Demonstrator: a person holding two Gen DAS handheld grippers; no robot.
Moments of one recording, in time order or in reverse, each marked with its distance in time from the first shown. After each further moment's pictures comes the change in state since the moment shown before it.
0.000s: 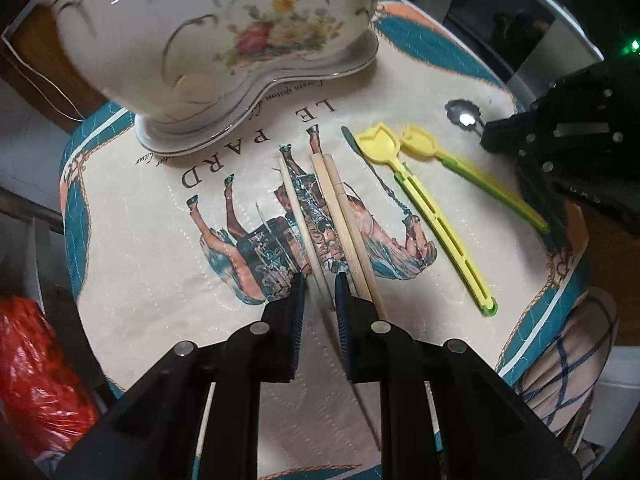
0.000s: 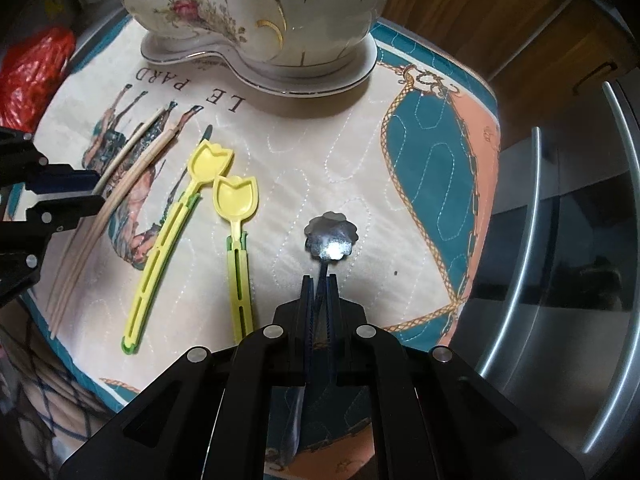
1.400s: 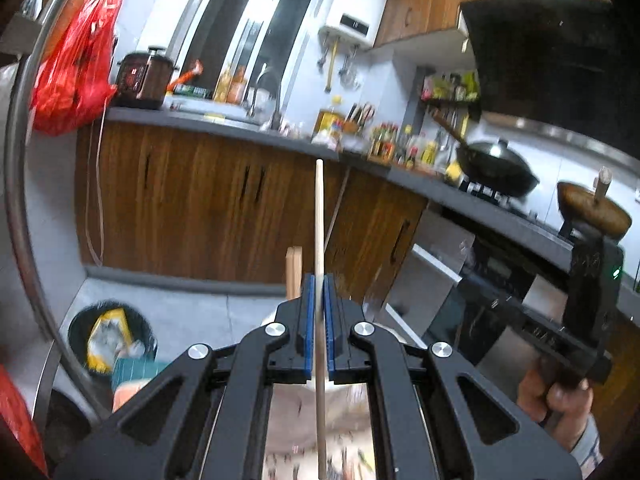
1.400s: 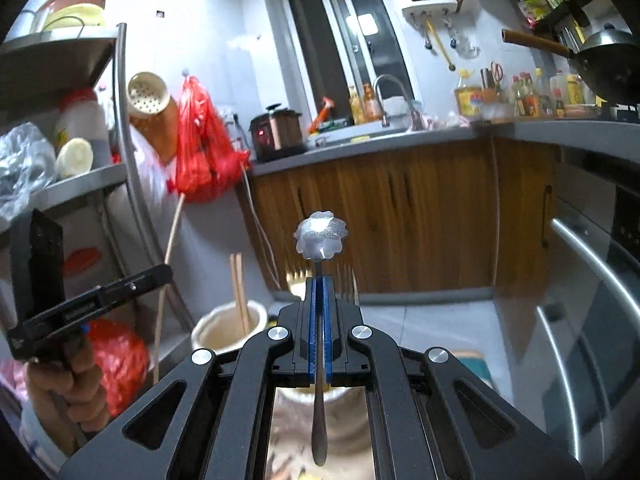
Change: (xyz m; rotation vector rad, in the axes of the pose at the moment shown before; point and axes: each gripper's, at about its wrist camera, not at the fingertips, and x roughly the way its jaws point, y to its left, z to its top) left arm -0.168 0.108 0.005 -0.286 -1.085 -0.146; right arm -0.146 -0.046 0.011 0.320 -1.139 0.192
